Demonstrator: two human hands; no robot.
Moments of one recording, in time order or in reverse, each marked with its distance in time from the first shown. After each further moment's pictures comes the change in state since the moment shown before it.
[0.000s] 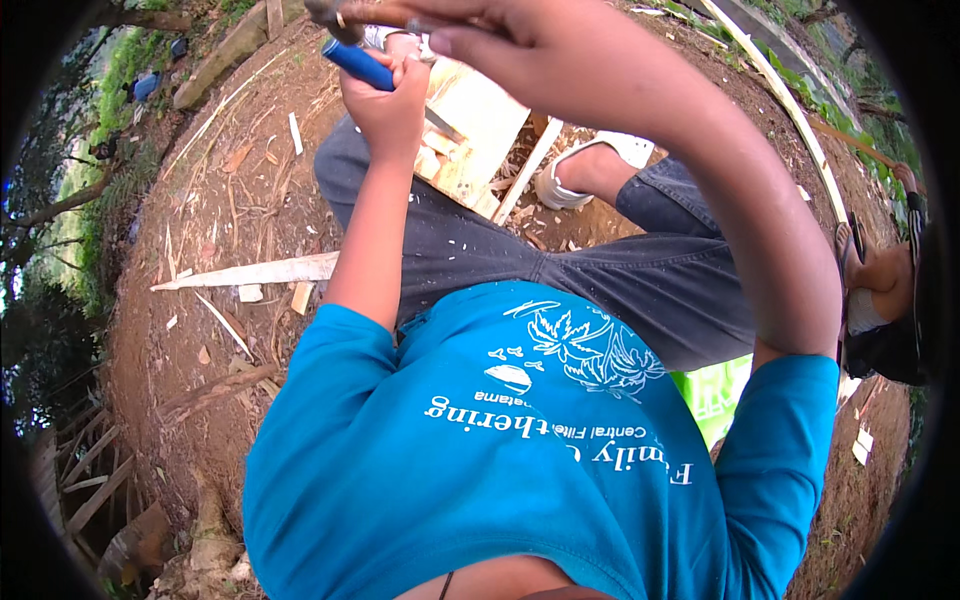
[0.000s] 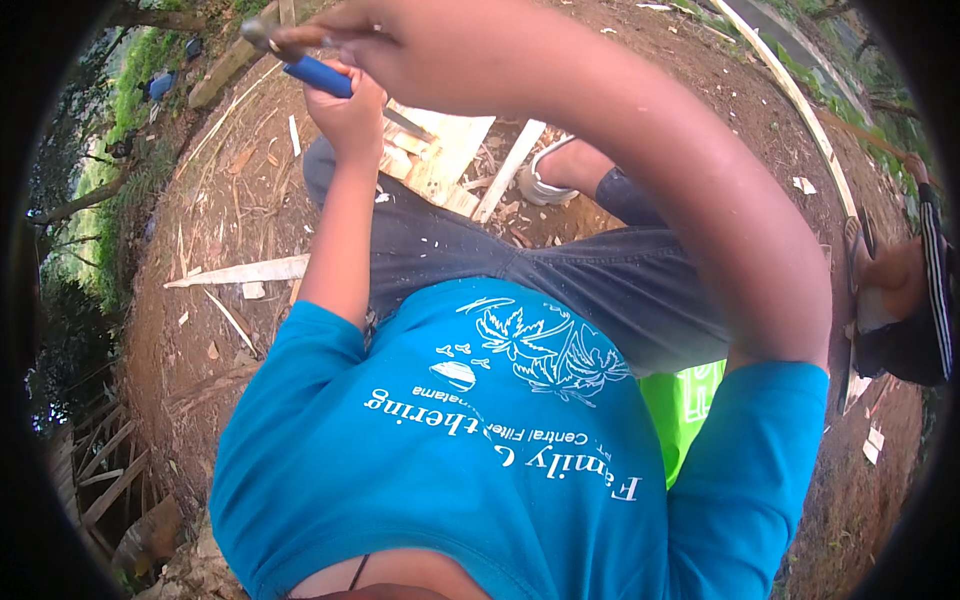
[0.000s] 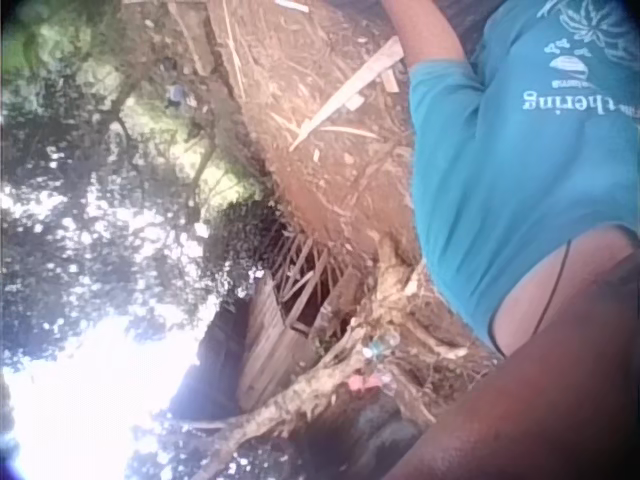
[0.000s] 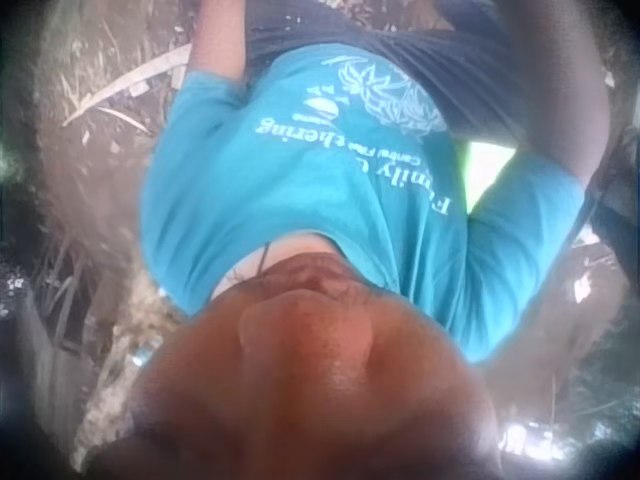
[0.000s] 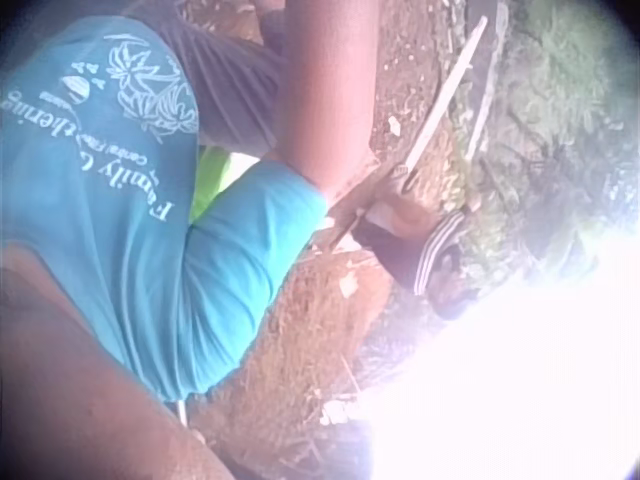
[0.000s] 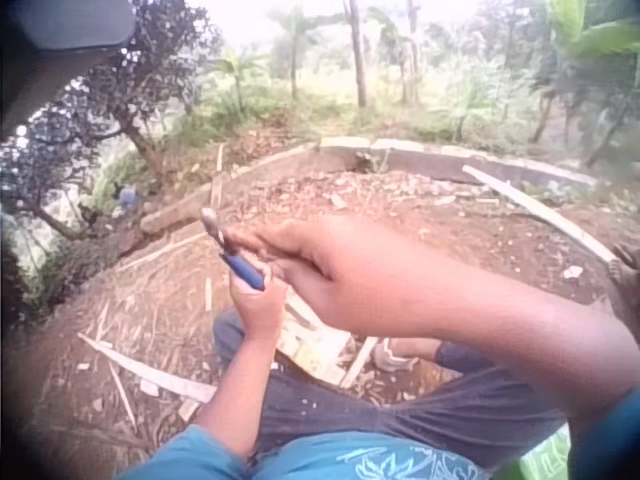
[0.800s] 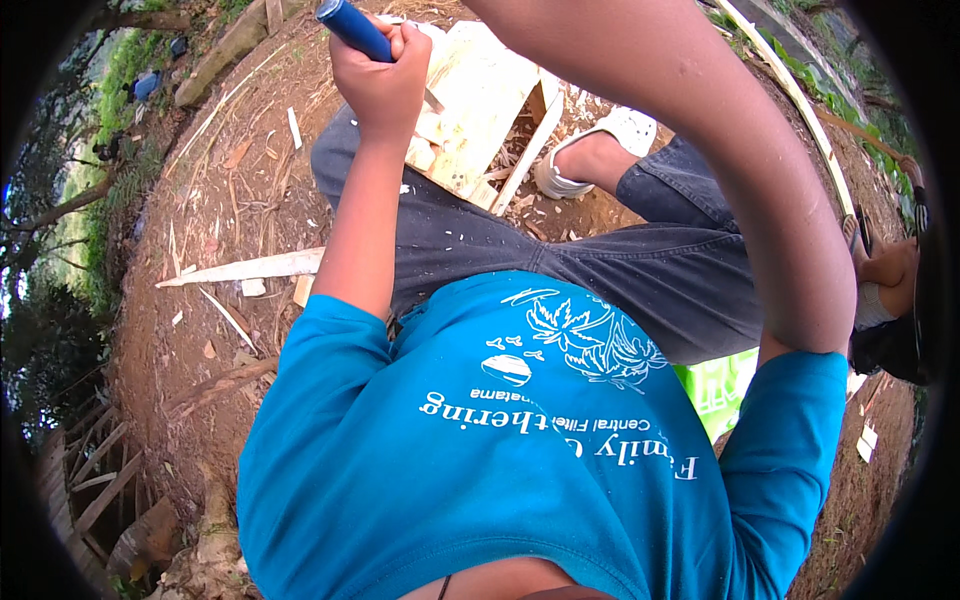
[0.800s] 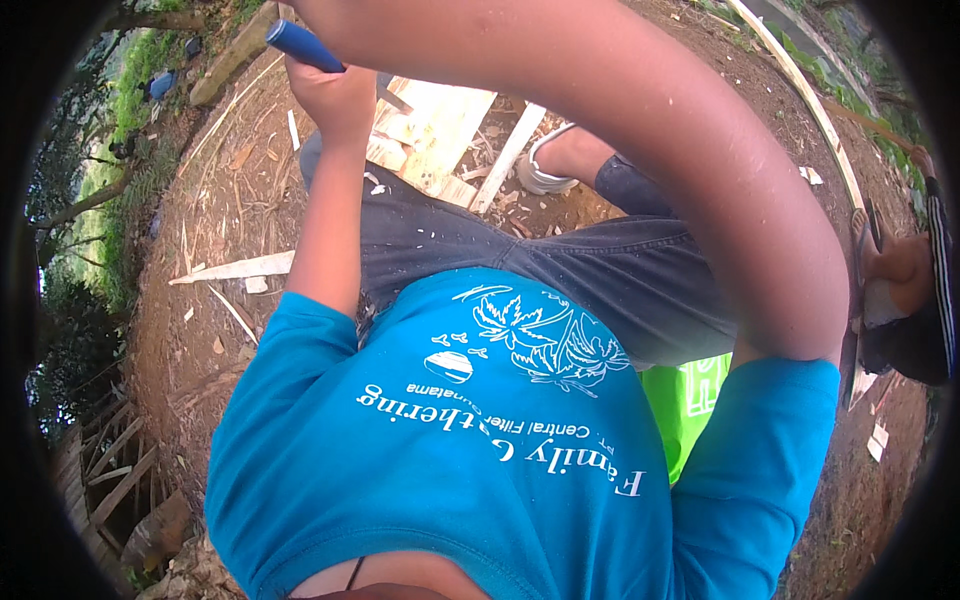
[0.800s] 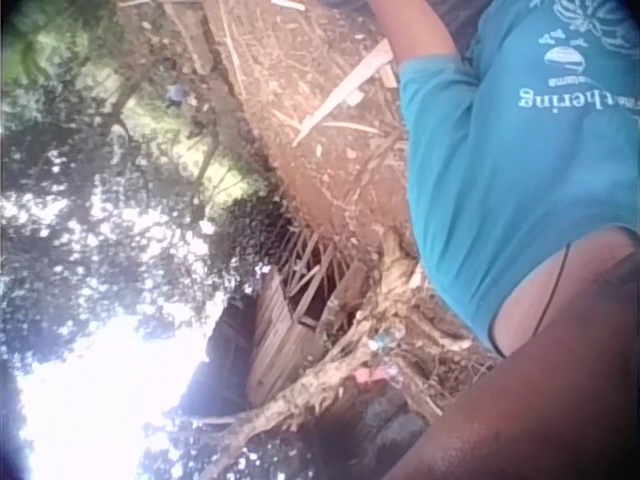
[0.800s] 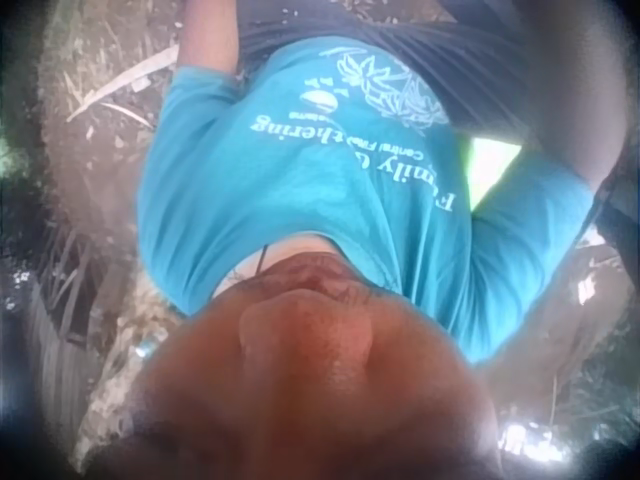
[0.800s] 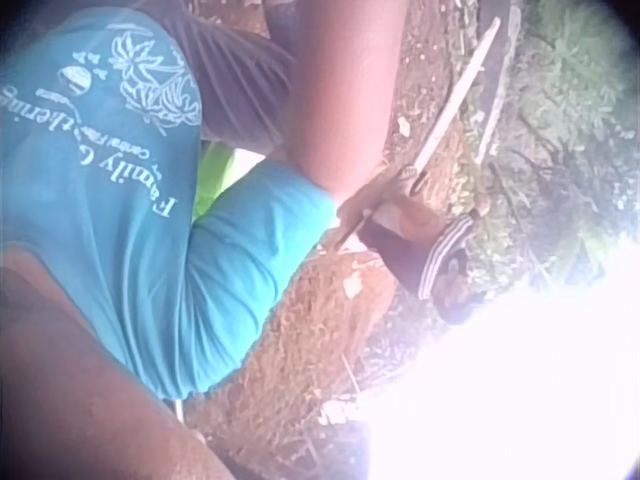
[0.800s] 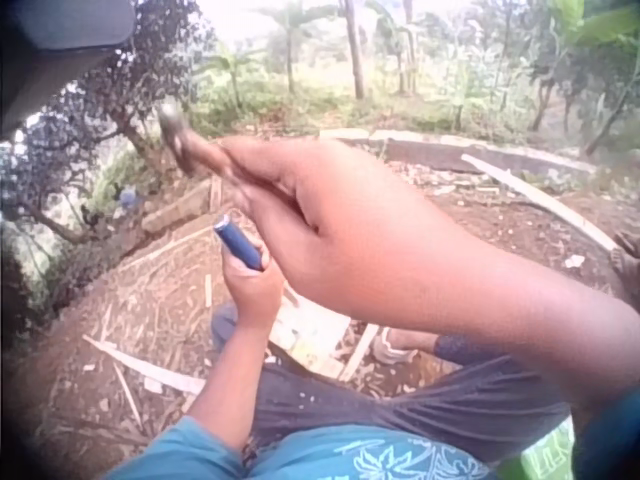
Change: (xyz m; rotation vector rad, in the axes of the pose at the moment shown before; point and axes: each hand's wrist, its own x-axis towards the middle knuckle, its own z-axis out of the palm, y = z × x) left_hand 0.013 0.028 0.029 0.114 -0.105 0.201; right_hand 0.003 0.014 0.002 -0.017 0.331 -0.200
